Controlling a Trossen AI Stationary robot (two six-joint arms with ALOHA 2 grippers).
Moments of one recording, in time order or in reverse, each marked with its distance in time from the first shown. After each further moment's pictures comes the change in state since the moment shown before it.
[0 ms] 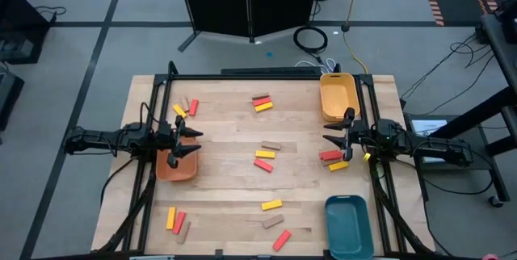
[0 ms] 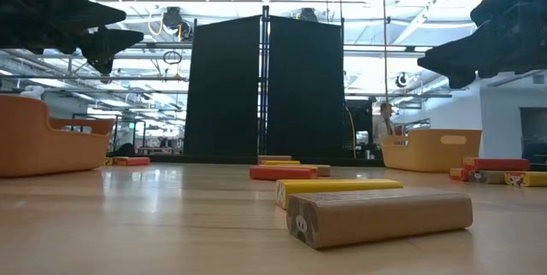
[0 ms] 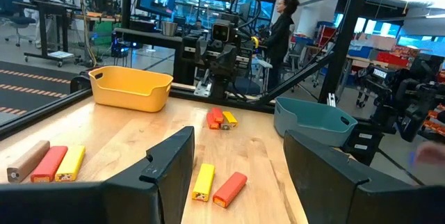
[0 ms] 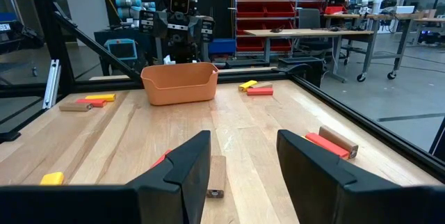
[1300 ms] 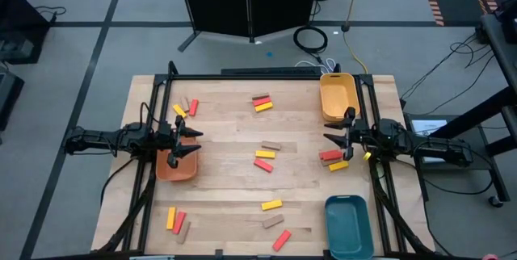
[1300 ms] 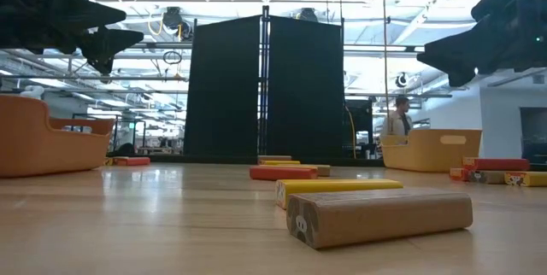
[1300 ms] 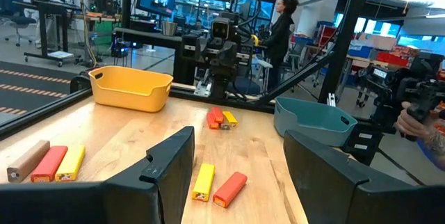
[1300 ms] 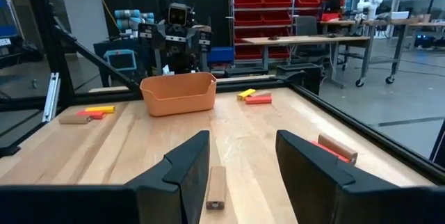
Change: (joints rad) left arm 0.000 0.000 0.000 0.000 0.000 0.000; right arm 0.000 0.000 0.000 0.039 0.006 0.028
